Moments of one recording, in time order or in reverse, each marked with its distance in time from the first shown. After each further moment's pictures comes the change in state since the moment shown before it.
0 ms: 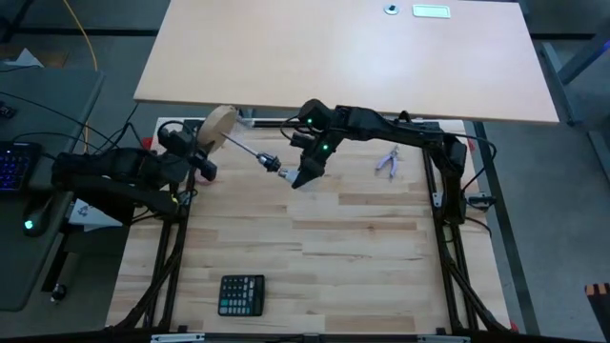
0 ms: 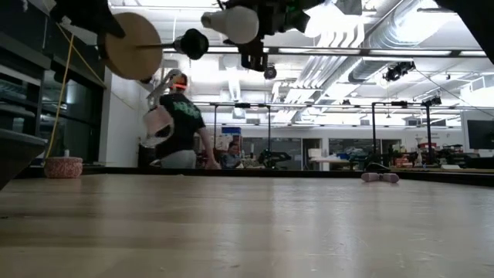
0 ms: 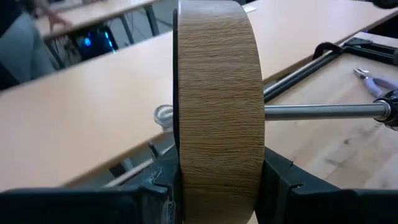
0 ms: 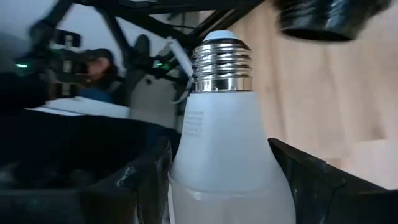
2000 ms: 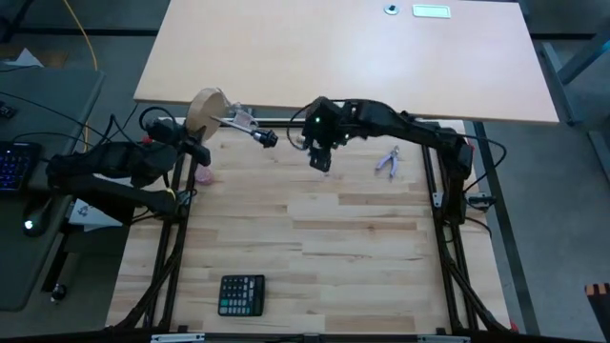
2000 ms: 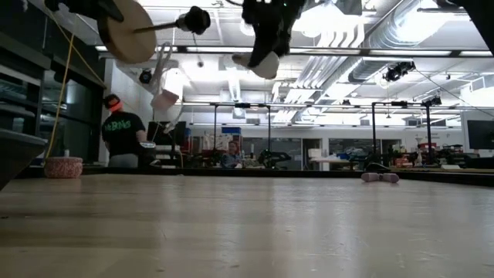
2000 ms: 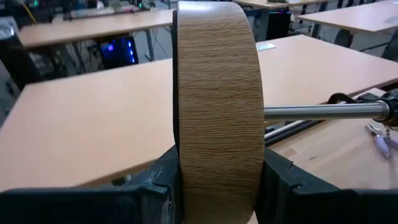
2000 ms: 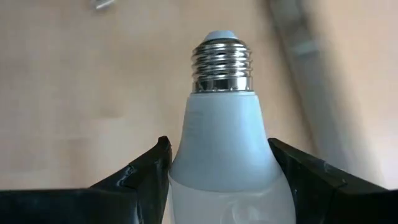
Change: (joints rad) left arm 0.065 -0.002 0.094 0.029 -0.060 -0.045; right arm 0.044 -0.051 0.134 -0.309 1.053 -0.438
